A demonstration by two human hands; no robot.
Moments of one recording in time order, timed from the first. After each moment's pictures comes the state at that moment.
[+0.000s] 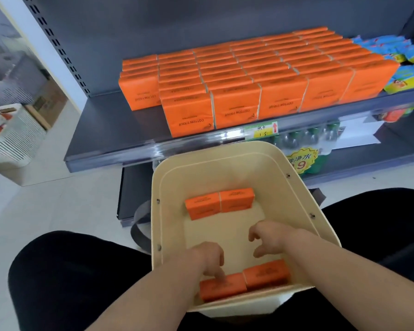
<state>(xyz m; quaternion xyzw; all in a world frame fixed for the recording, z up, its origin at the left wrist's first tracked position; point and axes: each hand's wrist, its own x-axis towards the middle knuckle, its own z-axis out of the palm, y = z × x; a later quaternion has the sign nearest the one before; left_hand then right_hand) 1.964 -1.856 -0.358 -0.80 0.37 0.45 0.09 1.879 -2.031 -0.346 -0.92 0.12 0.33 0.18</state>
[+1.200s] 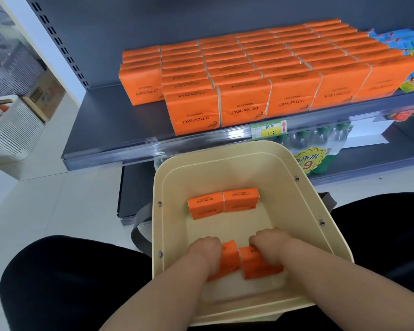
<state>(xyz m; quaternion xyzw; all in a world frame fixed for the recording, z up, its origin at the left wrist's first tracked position) 1.969 -1.857 -0.360 -0.86 0.39 0.31 0.13 1.886 -2.012 -0.357 -0.93 0.06 0.37 0.01</state>
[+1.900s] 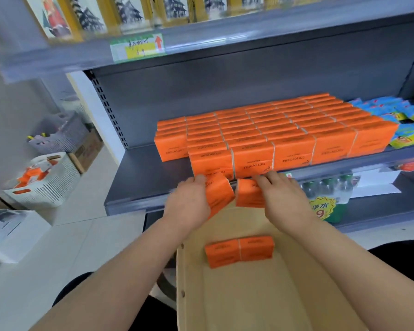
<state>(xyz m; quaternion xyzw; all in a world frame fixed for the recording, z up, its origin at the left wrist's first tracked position) 2.052 -1.855 -0.158 -0.93 0.35 -0.06 -0.09 1.935 -2.025 -0.174 -0.98 0.17 -0.14 -0.01</state>
